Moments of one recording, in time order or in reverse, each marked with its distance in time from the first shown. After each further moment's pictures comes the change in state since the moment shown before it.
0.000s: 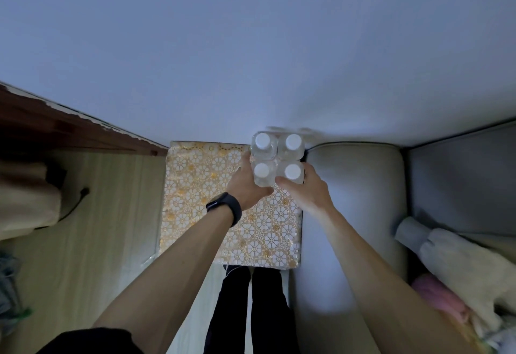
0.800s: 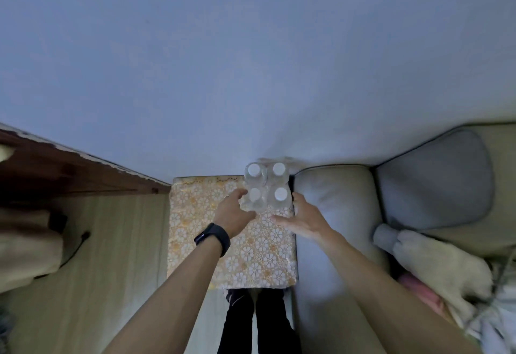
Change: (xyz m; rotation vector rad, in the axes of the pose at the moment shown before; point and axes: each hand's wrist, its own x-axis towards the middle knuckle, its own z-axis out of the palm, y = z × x) left_hand -0.054 0.017 -0.036 0.079 0.032 0.018; right_hand -0.057 -0.015 -0.028 -0.251 -0.134 -0.069
